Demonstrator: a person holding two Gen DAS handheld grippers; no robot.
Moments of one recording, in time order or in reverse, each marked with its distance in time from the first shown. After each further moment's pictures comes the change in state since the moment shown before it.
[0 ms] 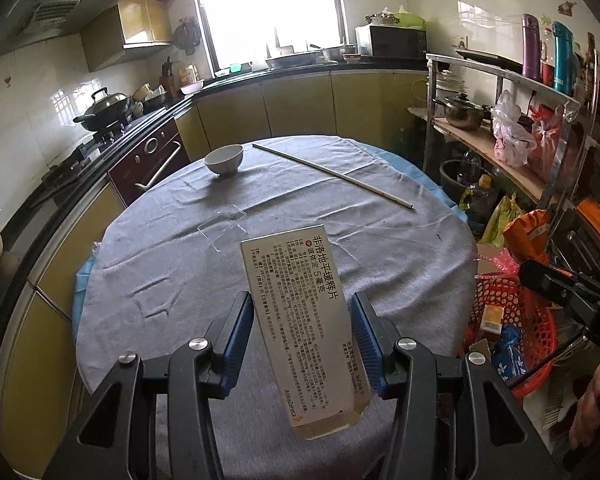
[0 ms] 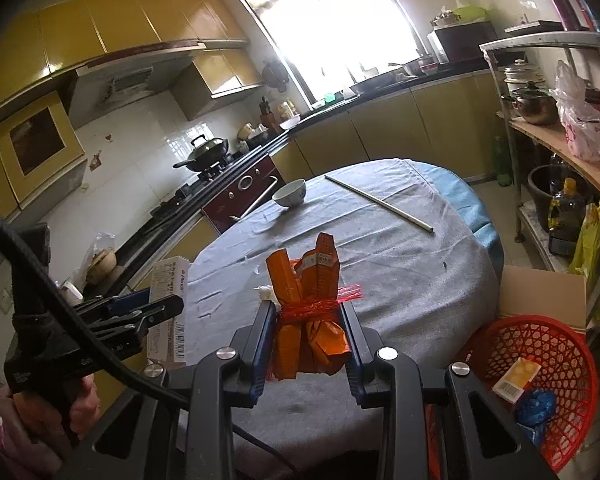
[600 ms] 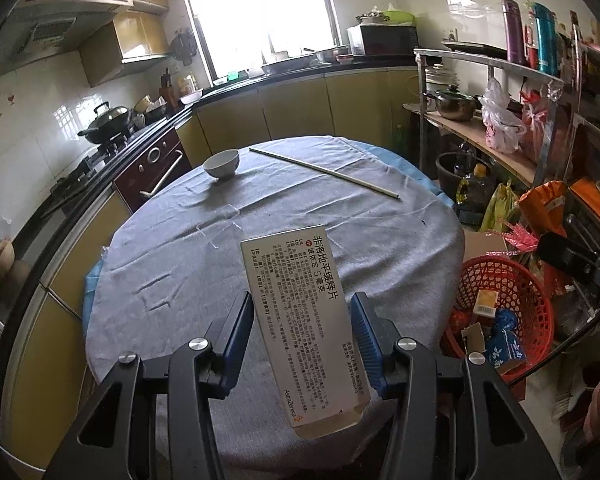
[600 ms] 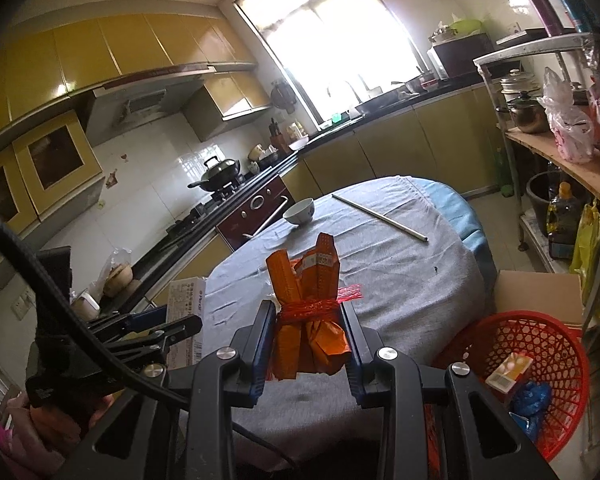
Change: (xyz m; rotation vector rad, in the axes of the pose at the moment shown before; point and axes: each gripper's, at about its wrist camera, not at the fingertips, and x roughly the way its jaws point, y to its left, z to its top) left arm -0.025 -0.034 -0.018 0.053 -0.018 0.037; right arm -0.049 -0.011 -0.013 0.010 -0.079 0.048
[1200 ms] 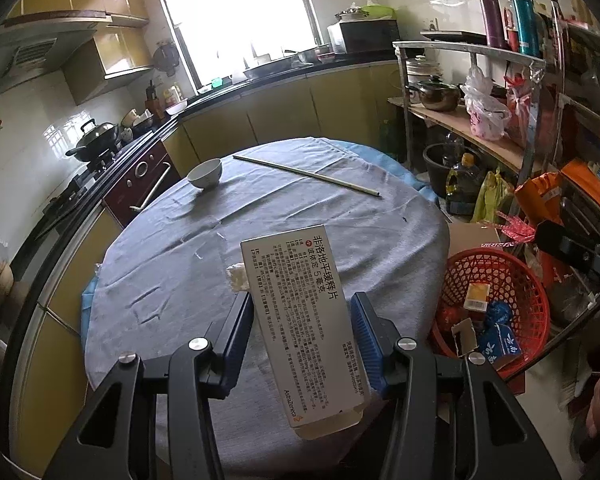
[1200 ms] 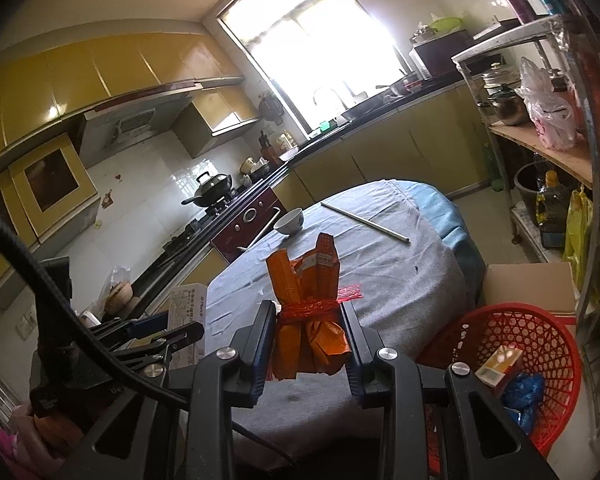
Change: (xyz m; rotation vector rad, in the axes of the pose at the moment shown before) left arm 0.001 -0.033 0.006 0.065 0.002 -0.005; right arm -0.019 -0.027 -0.003 0.068 -0.036 -0.006
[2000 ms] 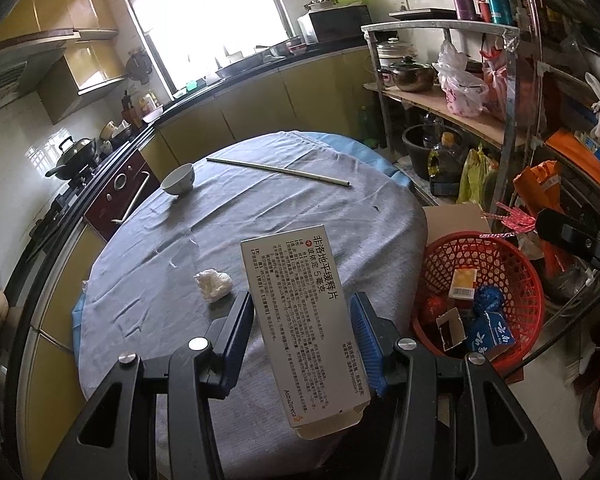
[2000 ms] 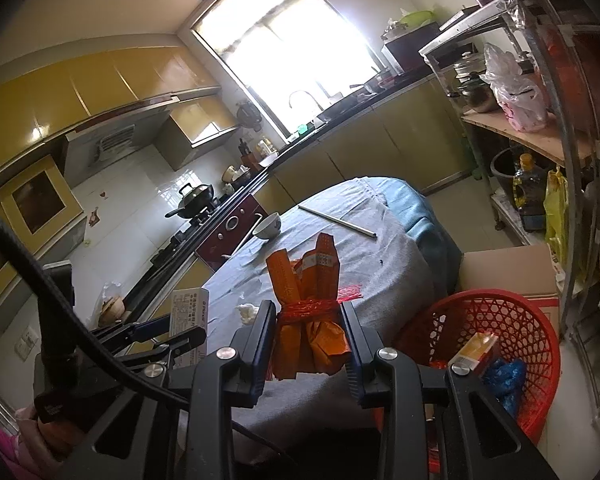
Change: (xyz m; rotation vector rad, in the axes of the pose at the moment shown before) left arm 0.013 -0.042 0.006 0.092 0.027 -0.026; right arm -0.024 -0.035 -0.004 0.072 -0.010 -0.041
